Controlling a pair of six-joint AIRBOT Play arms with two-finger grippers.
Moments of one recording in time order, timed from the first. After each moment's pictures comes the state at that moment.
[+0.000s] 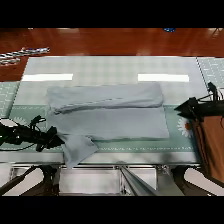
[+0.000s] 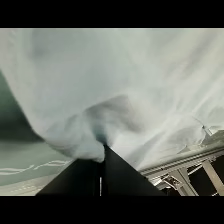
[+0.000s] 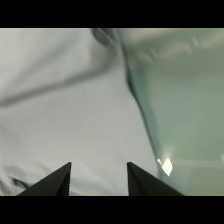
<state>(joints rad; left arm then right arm) 0.45 -1.15 0.39 1.02 -1.27 -1.38 -0.54 -1.21 0.78 -0.90 1.38 1.27</state>
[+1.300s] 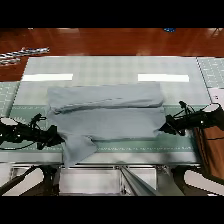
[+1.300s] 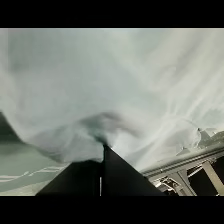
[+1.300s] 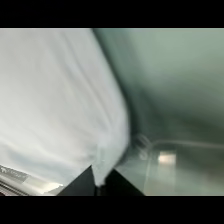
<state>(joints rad) 0.44 -1.16 0.41 1.00 -1.25 -1.36 -0.31 -1.31 0.60 -0.90 1.23 1.29</state>
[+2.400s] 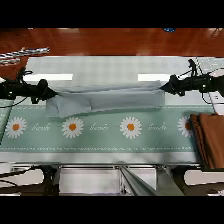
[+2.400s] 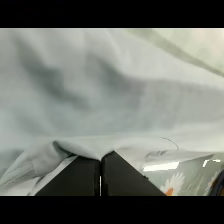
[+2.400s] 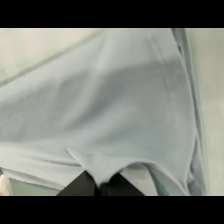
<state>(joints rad) 0.33 -1.48 1.09 0.80 -1.14 -1.41 -0.25 -1.59 1.19 -0.71 1.12 1.26</state>
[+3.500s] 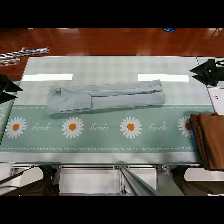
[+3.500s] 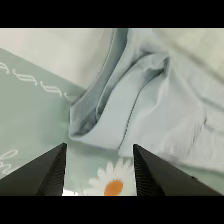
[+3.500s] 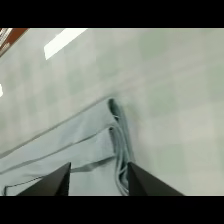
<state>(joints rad) 0.60 -1.22 1.19 1.07 -1.33 -1.49 -0.55 -1.52 1.32 -0.71 1.21 1.26</state>
